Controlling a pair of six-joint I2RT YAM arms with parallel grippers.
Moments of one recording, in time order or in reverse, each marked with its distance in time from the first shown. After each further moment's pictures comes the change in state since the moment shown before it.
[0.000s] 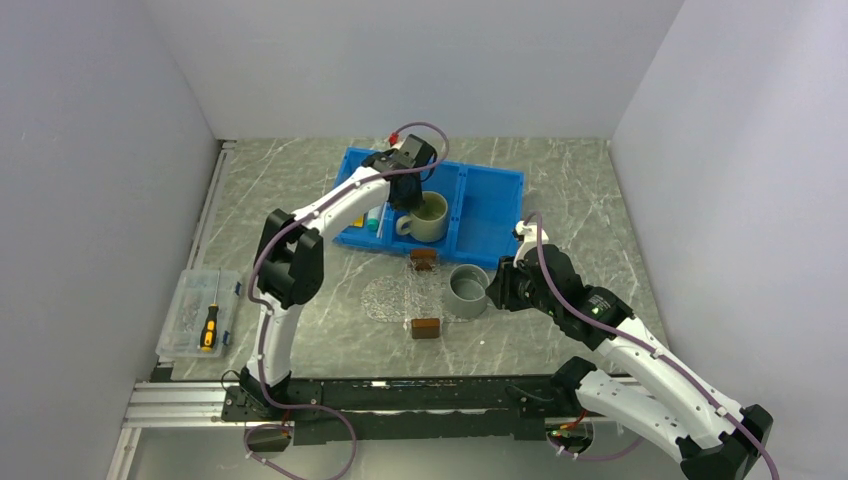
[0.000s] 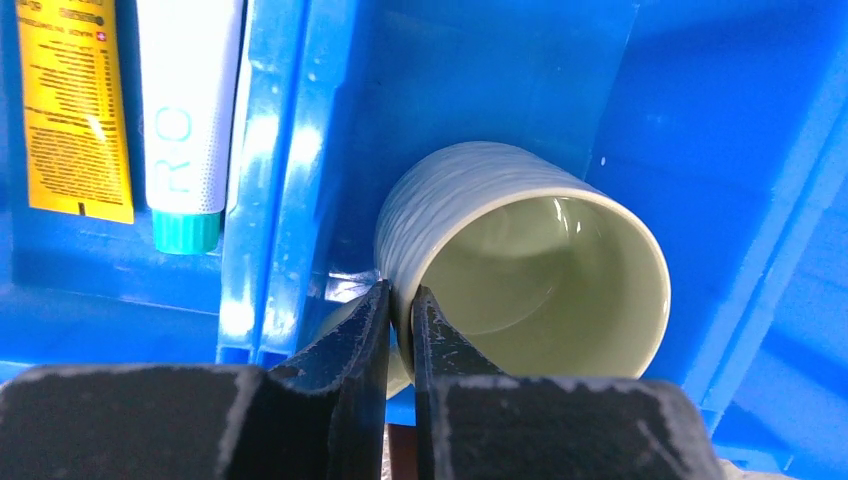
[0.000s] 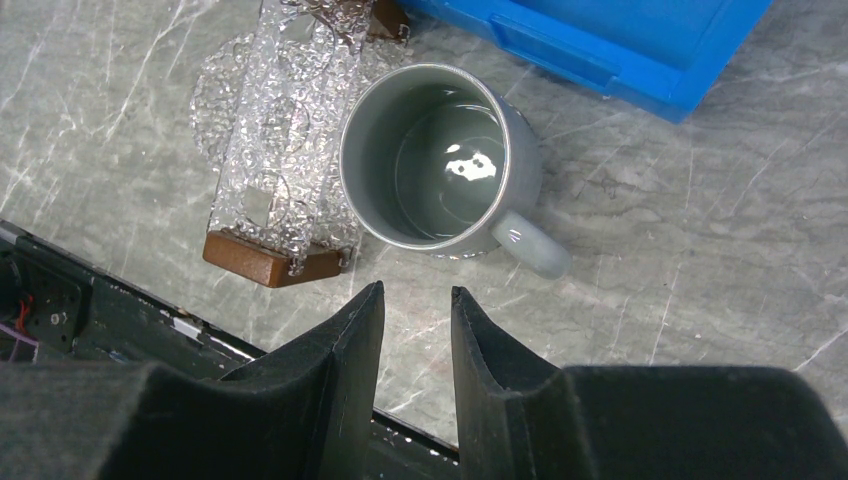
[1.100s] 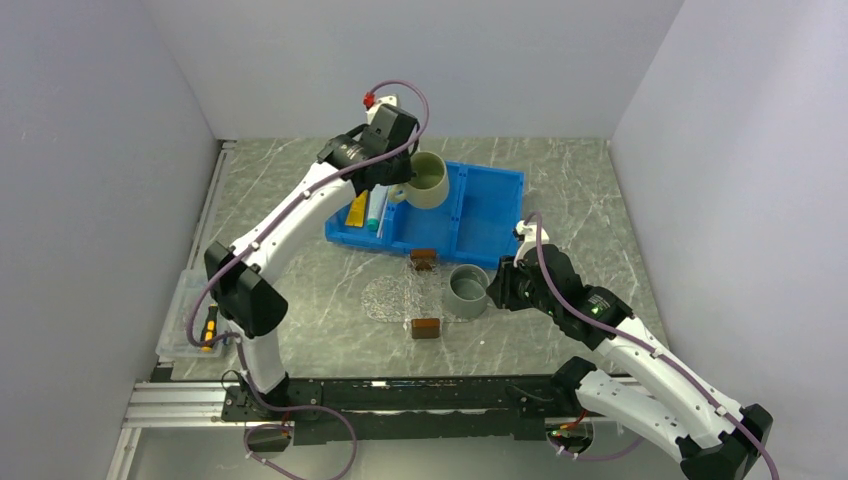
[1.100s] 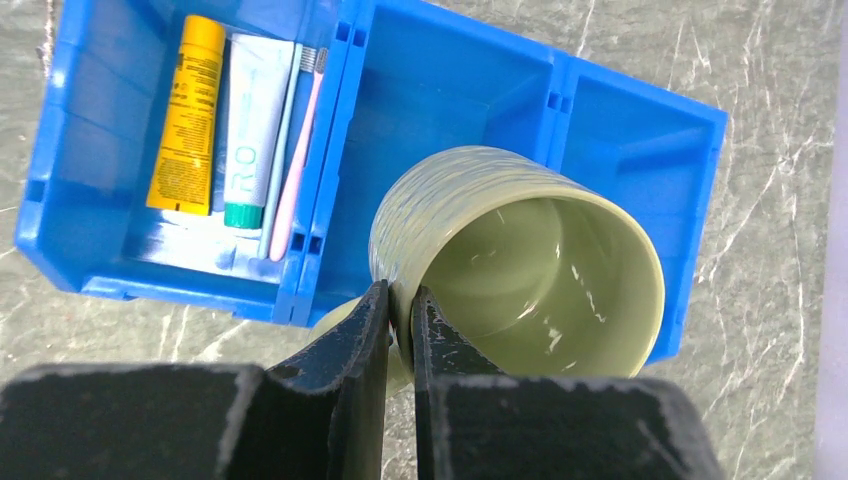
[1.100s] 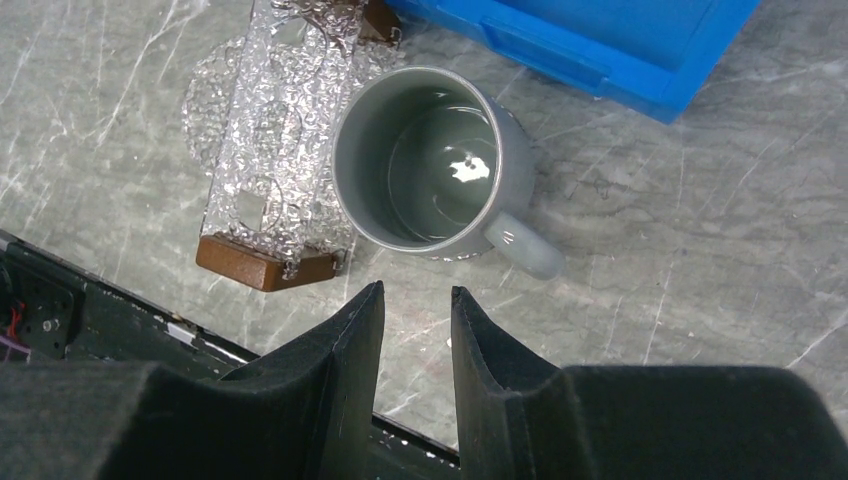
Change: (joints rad) left arm -0.036 -0.291 0.056 -0.075 -0.084 -0.033; right arm 0.000 0.003 0.000 -0.001 0.013 0.000
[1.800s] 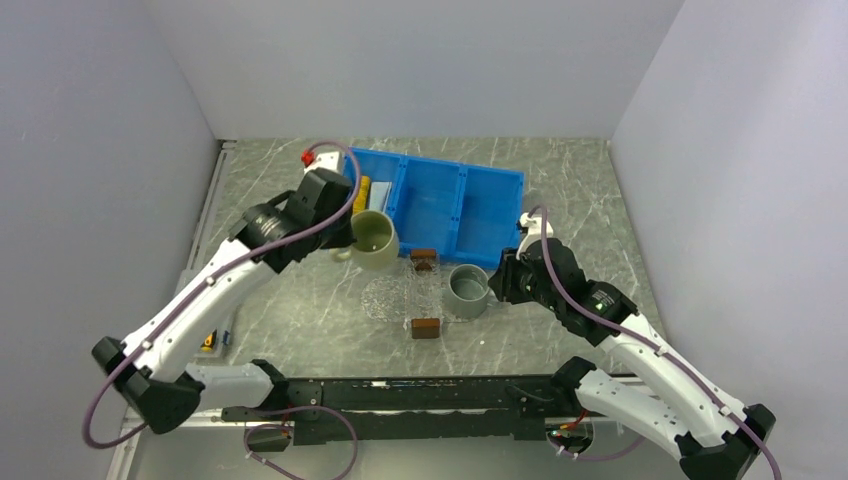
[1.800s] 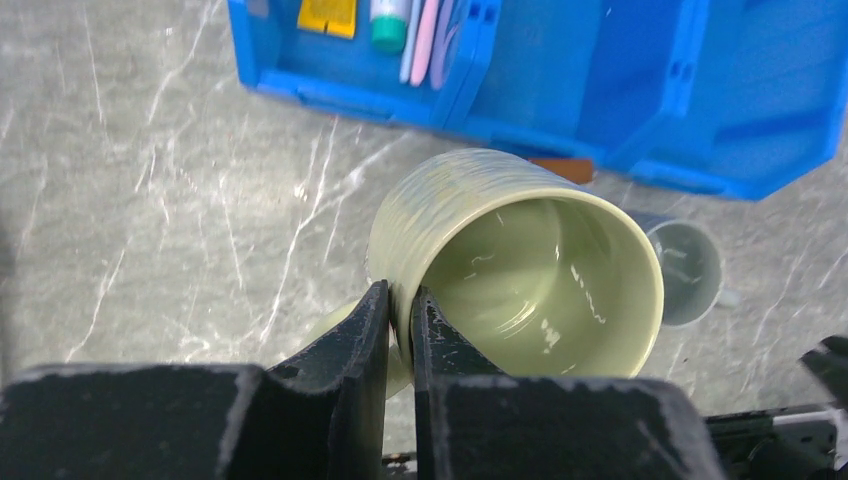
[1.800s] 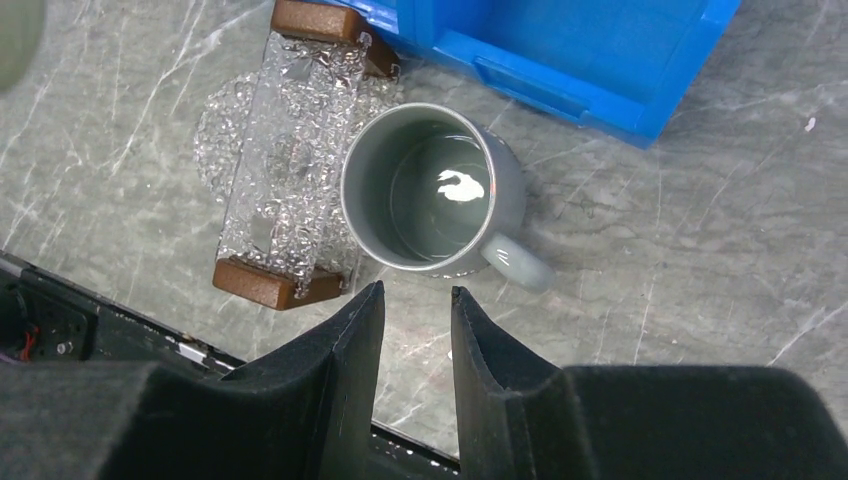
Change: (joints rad) left arm -0.021 -0.586 -0.528 -0.106 -0.019 0.043; right arm 0.000 0.015 0.063 -0.020 0.036 0.002
